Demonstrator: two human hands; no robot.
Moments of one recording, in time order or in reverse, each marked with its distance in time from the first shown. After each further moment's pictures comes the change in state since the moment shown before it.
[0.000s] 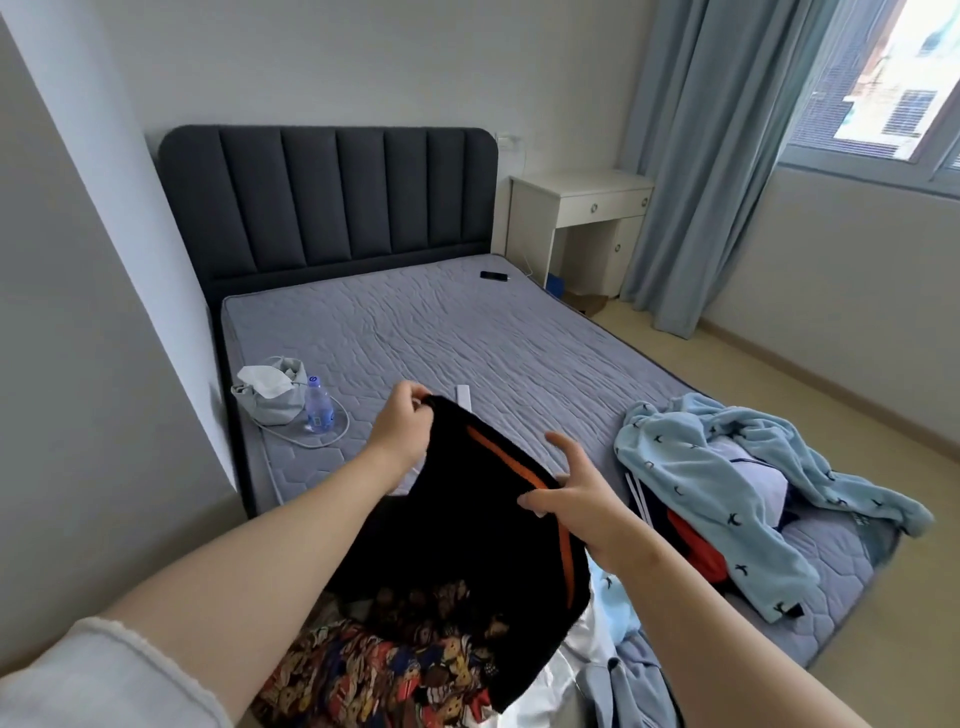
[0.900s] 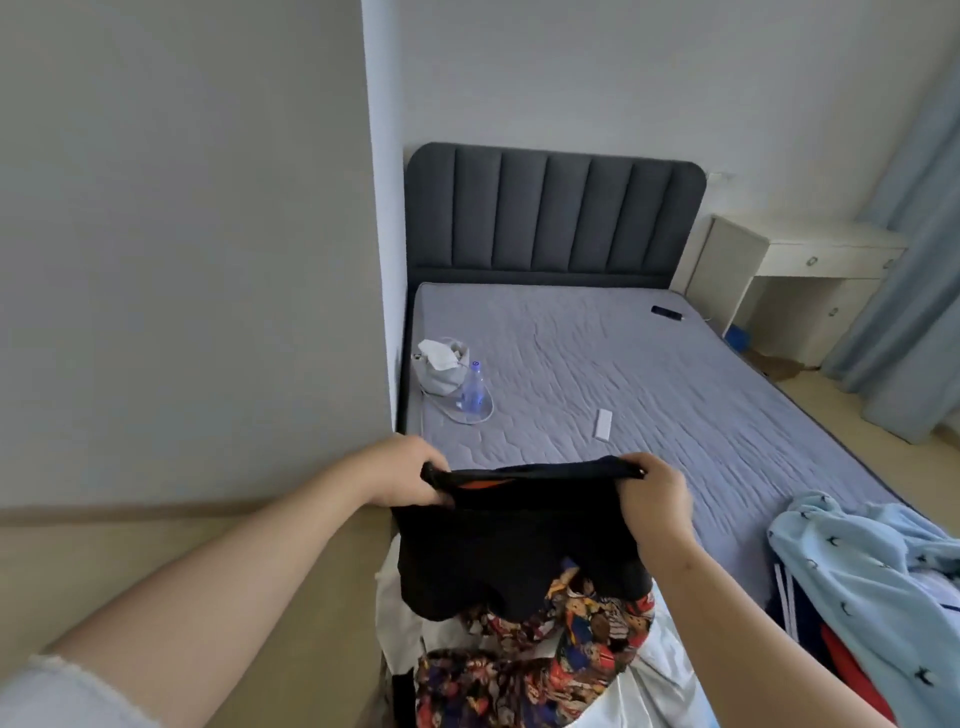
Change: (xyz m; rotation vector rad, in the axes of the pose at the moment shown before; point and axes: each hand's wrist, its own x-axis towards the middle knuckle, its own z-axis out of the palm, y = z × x) left_hand -0.119 -0.053 -0.140 0.736 -0.215 -0.082; right_hand 0.008 -0.012 0.066 -0.313 0.275 -0.183
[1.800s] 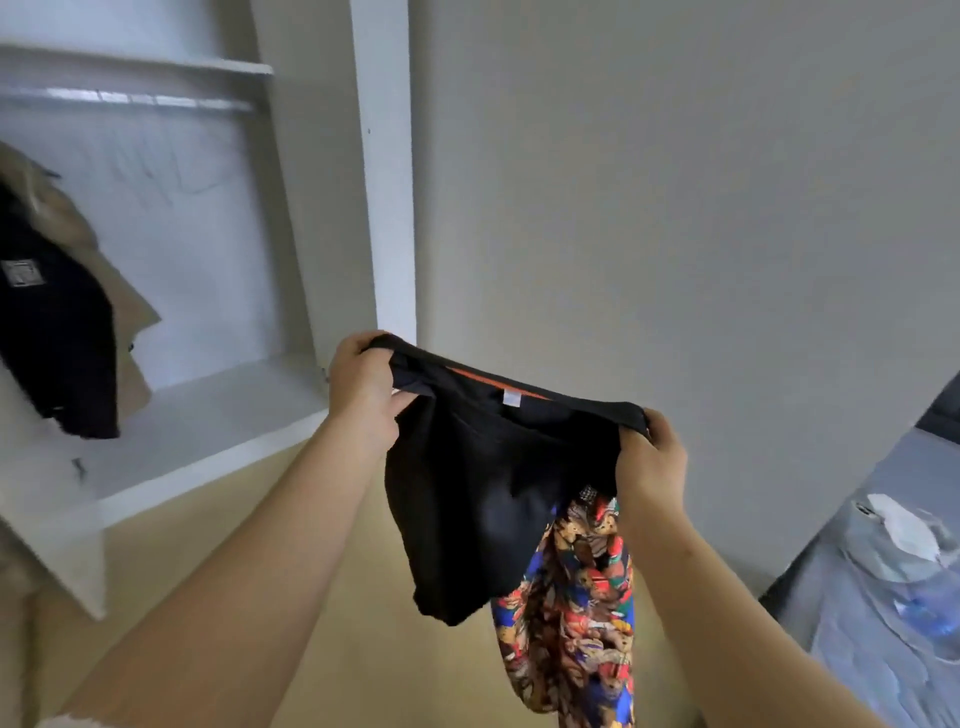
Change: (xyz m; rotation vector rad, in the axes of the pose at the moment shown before) left_hand -0.381 -0.235 -0.115 -1.424 1.833 -0.560; right_hand -0.288 -0.251 0.300 0.555 -0.839 -0.268
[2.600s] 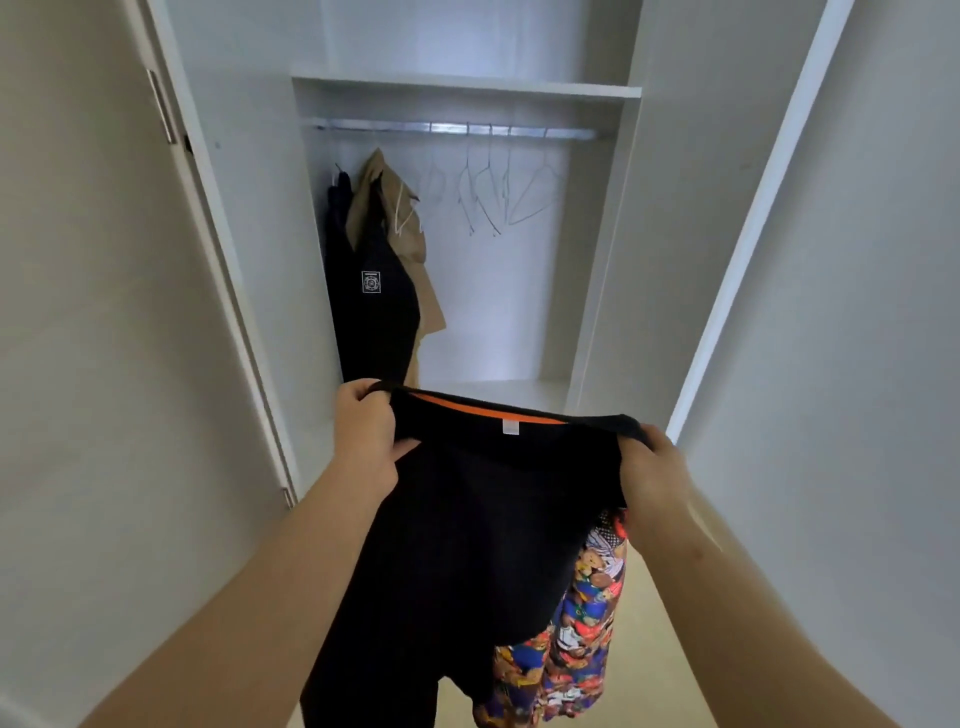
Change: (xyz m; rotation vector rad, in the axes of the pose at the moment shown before) left_hand 0.262 0.106 -0.248 0.032 0.599 0.144; right_hand 0.015 0.034 0.459 -0.041 -0.705 0.134
